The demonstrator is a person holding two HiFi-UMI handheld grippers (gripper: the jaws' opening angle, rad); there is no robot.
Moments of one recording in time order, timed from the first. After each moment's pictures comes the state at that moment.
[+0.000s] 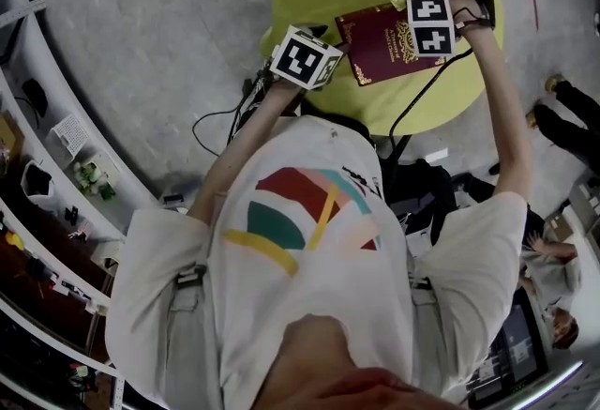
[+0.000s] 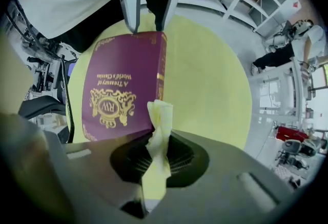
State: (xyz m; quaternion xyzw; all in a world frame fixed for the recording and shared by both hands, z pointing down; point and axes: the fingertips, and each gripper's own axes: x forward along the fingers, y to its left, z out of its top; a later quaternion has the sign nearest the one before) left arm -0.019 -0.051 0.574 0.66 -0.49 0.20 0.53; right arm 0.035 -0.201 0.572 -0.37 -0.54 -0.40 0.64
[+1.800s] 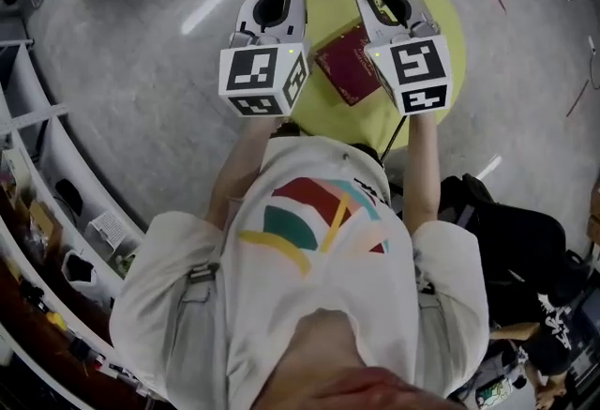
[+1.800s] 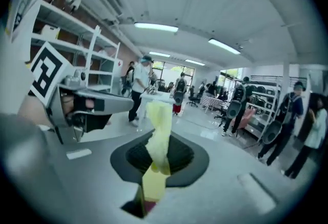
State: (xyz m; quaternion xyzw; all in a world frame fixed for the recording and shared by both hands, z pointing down) left arm -0.116 -0.149 0.282 0.71 -0.70 -0.03 0.12; right arm -0.035 -0.172 0.292 0.25 -0.94 -0.04 0.22
